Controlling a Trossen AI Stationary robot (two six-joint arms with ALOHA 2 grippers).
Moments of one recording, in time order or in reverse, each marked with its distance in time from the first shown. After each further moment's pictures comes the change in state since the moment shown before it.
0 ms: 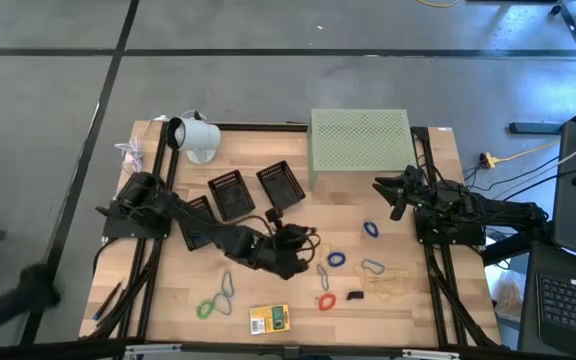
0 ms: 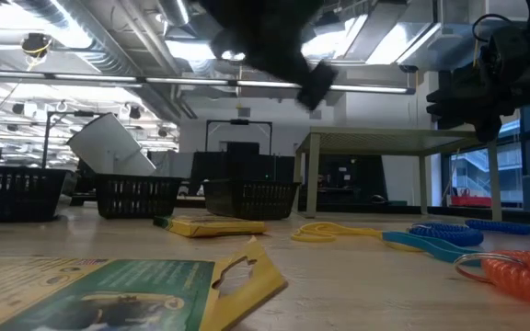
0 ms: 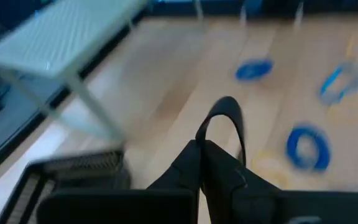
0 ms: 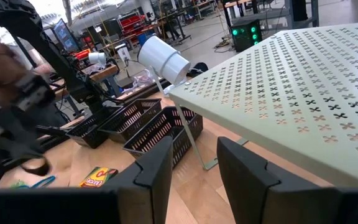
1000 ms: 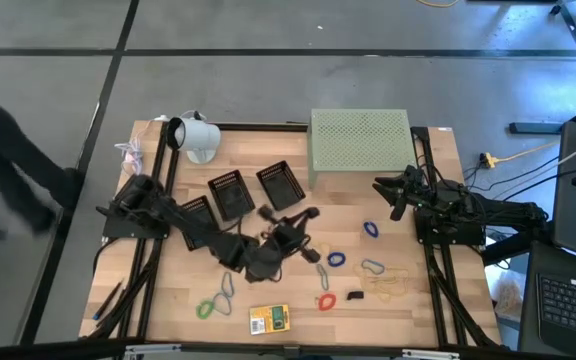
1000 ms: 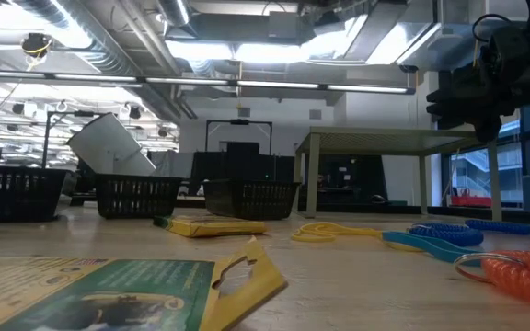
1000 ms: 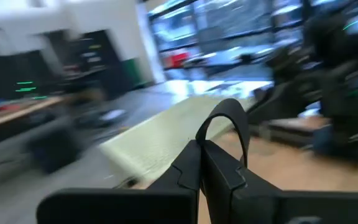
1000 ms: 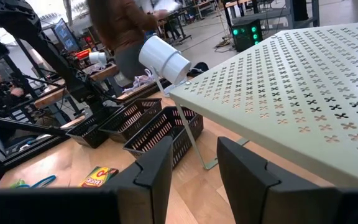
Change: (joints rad) left arm -0.070 -0.003 0.002 0.650 -0.521 0.488; right arm 0.000 0.000 0.000 0.000 -0.002 -0.001
